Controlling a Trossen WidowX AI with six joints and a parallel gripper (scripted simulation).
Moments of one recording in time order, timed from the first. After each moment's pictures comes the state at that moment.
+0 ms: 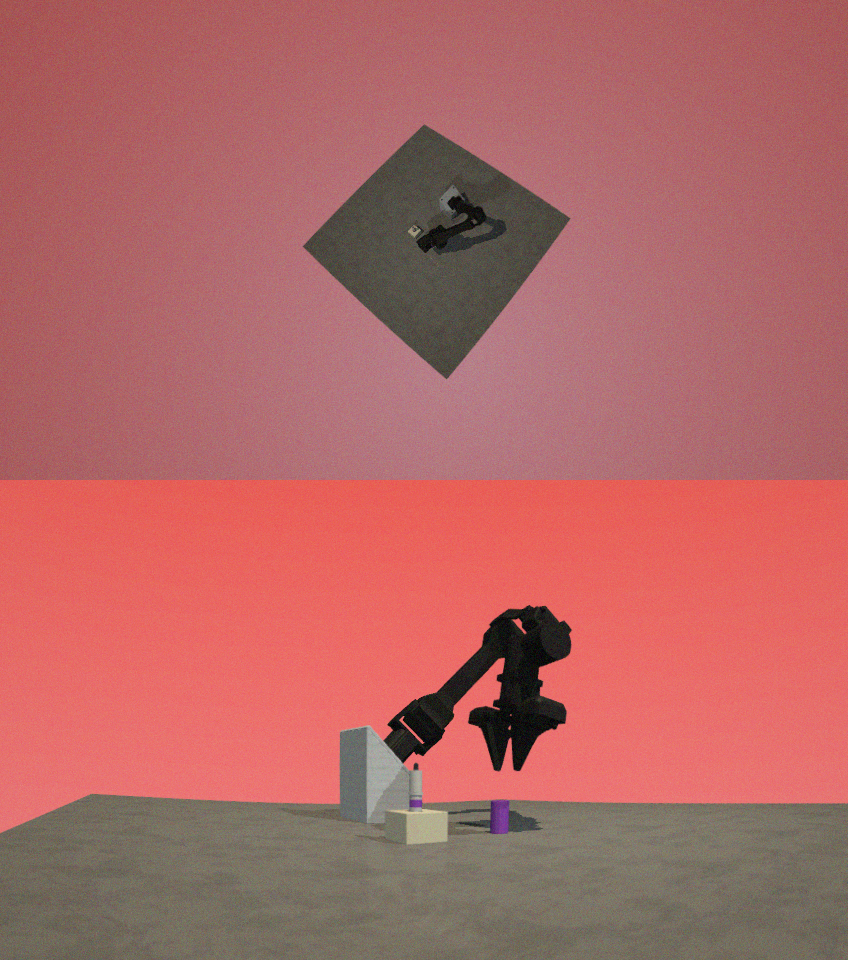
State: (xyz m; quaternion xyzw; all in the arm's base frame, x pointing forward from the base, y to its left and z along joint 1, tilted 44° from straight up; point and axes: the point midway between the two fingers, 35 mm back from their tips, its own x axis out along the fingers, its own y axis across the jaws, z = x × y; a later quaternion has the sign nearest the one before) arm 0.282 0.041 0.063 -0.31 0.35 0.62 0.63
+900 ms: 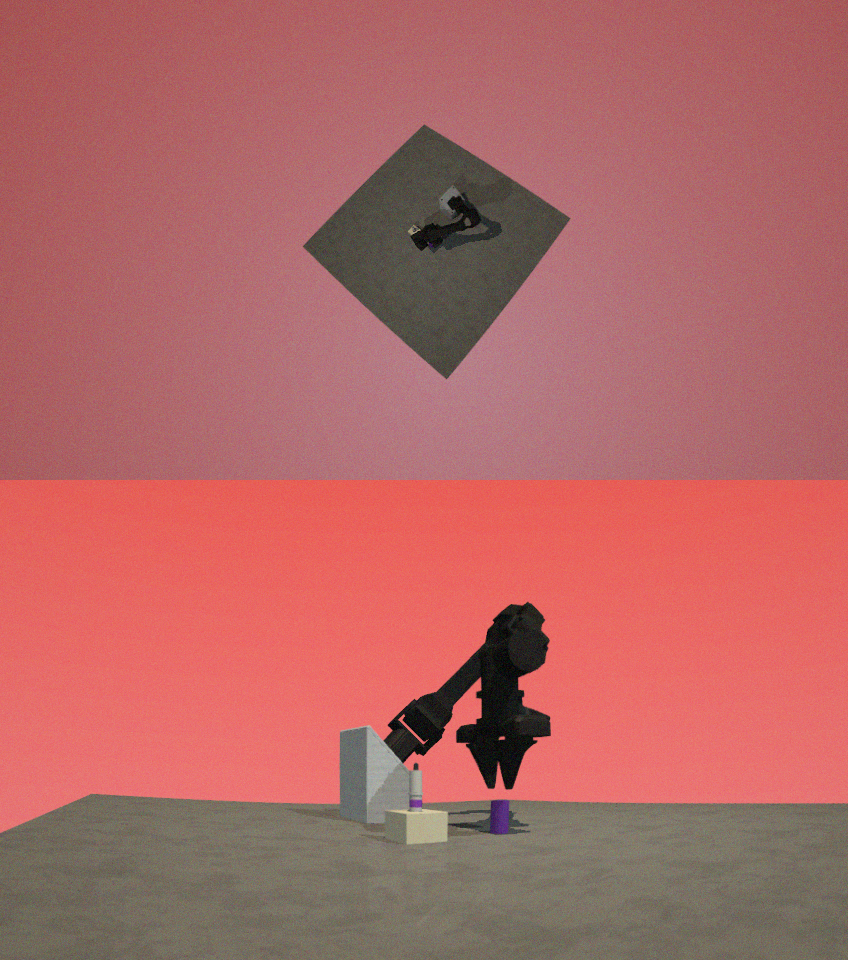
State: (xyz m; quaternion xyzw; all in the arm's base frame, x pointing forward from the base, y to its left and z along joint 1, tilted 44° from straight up) arm 0.284 0.045 0.029 -0.24 0.31 0.63 0.67
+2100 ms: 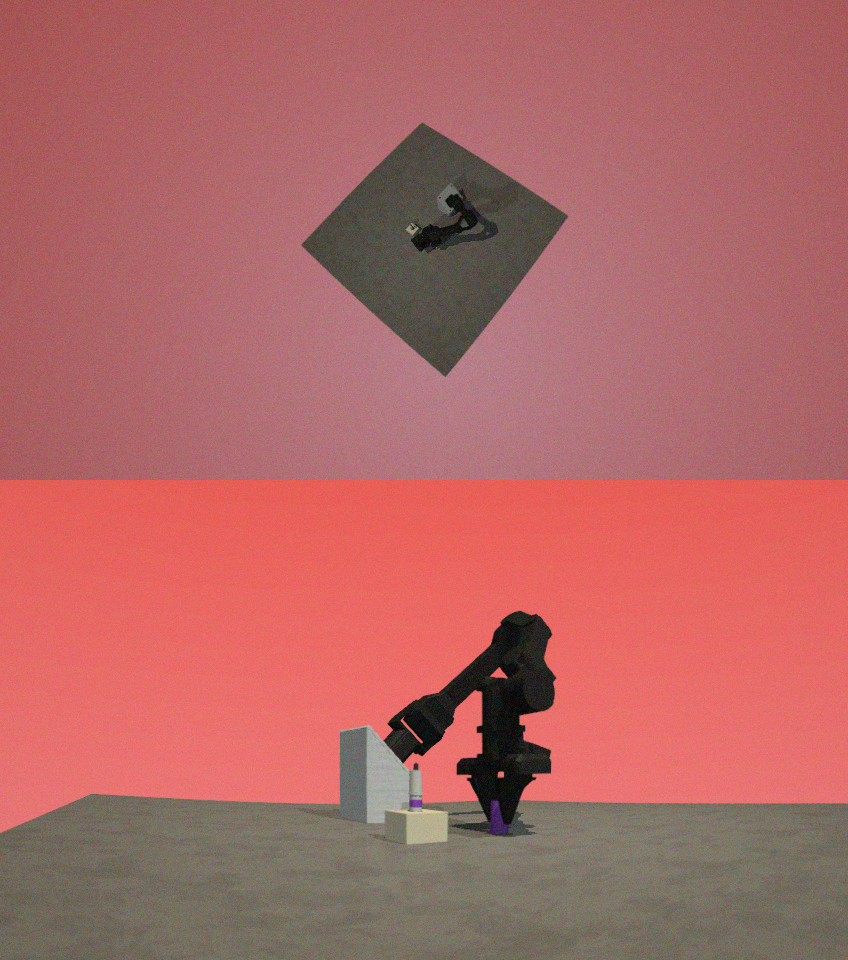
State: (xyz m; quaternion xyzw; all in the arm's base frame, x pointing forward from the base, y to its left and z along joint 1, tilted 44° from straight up) arm 0.284 0.082 -0.007 -0.24 0.31 0.63 0.67
